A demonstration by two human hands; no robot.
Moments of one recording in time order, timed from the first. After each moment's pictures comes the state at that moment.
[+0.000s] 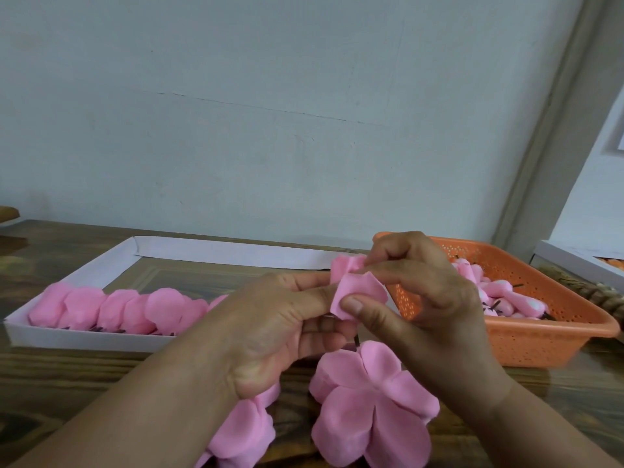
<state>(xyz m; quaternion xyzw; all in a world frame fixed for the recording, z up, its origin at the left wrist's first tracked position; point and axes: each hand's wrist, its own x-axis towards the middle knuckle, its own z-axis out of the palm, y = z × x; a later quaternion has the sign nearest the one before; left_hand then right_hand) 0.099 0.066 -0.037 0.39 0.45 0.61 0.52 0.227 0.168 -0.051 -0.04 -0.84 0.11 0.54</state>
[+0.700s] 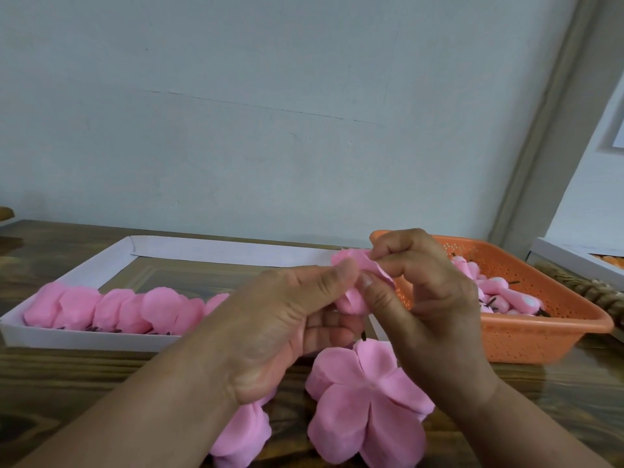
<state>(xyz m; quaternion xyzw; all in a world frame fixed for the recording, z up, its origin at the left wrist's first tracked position) 0.106 0.065 -0.038 0.40 0.42 0.64 0.50 0.223 0.169 -0.056 -0.03 -0.79 0.16 0.59</state>
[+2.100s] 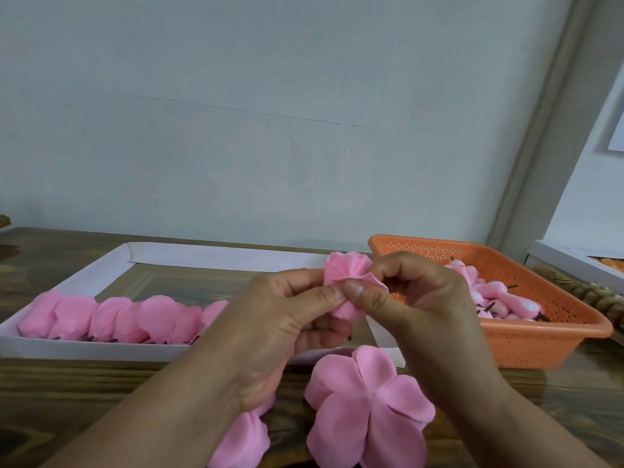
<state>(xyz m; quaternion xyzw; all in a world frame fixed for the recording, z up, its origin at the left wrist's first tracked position) 0.107 0.070 -0.042 0.39 0.46 0.67 0.44 0.226 0.156 -0.043 -0.15 -0.75 0.39 0.51</state>
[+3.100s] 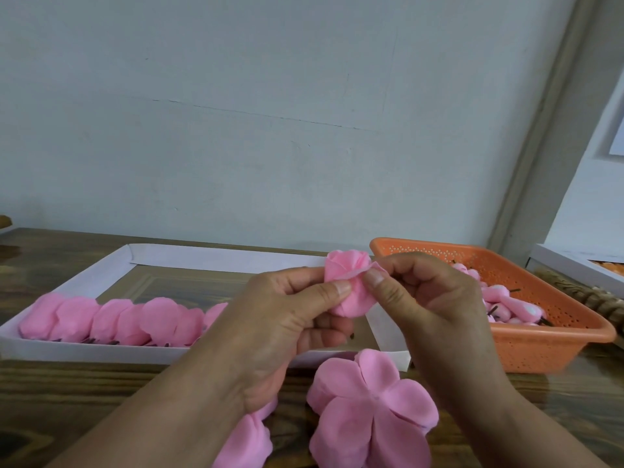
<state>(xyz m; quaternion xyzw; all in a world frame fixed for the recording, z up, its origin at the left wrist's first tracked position) 0.105 0.071 -0.040 0.38 0.46 0.68 0.42 0.227 0.158 -0.042 -0.14 -0.74 0.39 0.53</state>
